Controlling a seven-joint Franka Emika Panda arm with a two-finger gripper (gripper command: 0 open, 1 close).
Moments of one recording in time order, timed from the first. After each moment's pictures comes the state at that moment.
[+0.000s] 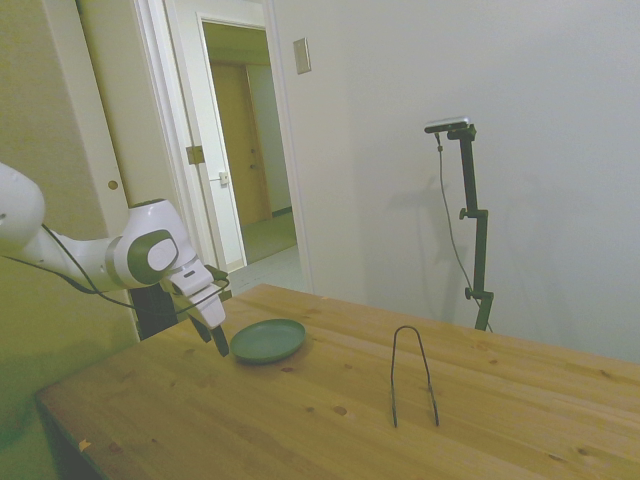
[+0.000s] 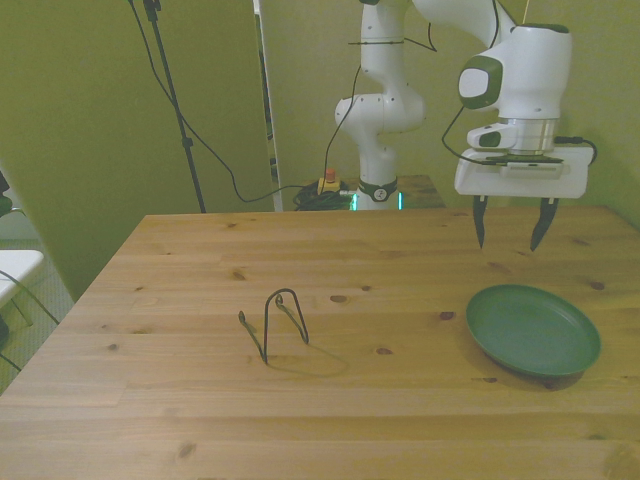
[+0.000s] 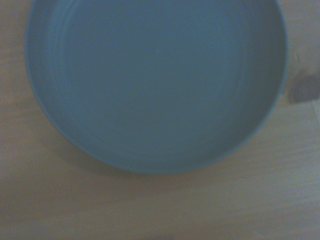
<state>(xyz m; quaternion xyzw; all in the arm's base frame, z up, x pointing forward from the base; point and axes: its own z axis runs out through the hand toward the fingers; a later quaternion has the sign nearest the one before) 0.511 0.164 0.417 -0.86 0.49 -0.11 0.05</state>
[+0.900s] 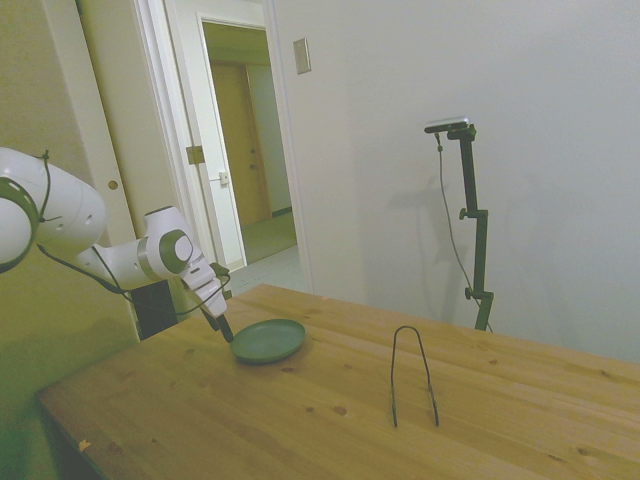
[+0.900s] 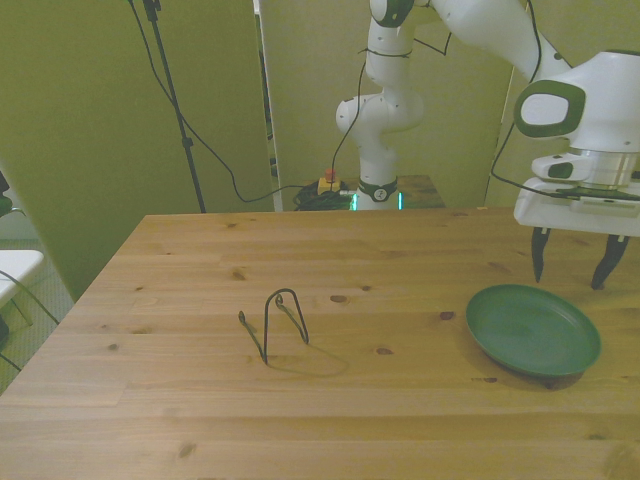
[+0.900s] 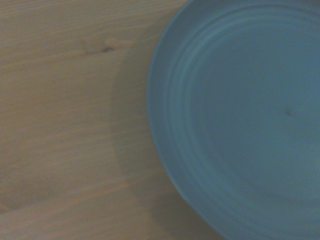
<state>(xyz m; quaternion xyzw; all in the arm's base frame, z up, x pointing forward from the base) 0.586 0.260 0.390 -0.84 0.52 -0.13 0.03</state>
